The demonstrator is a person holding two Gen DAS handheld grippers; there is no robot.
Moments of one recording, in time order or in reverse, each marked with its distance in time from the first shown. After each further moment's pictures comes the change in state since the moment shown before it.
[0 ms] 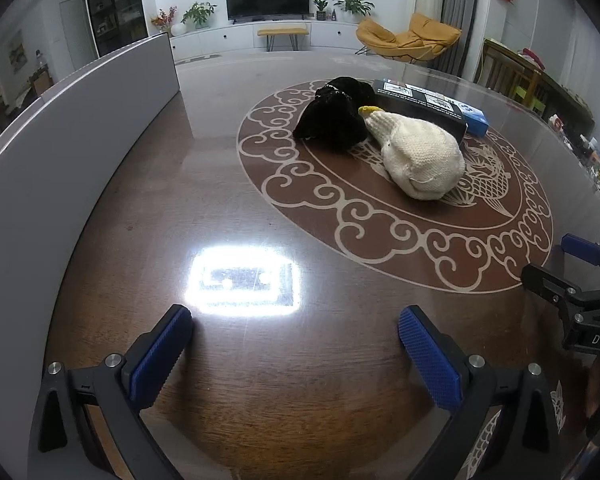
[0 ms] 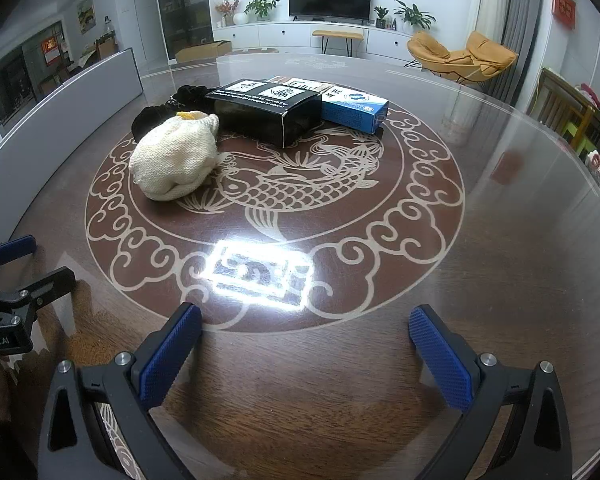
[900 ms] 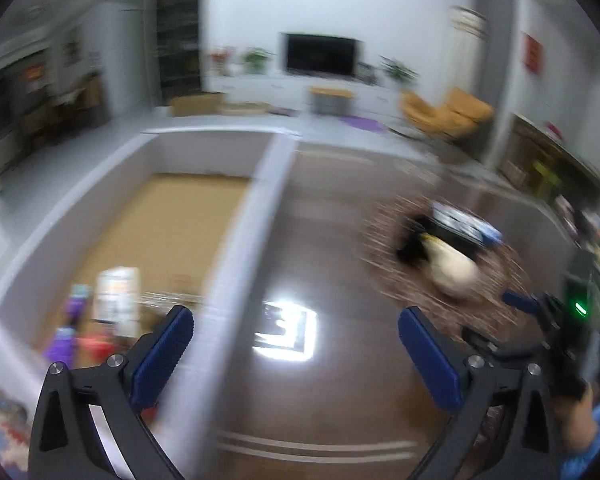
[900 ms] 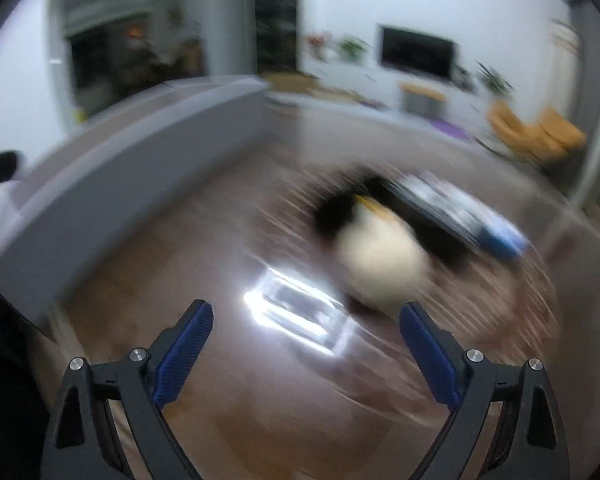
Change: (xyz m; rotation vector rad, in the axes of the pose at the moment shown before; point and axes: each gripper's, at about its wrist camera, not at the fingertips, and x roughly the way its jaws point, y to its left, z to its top) left arm -0.139 0.095 0.022 -0.113 -0.174 0.020; right arm -0.032 0.107 0.027 -0.194 -0.126 0.143
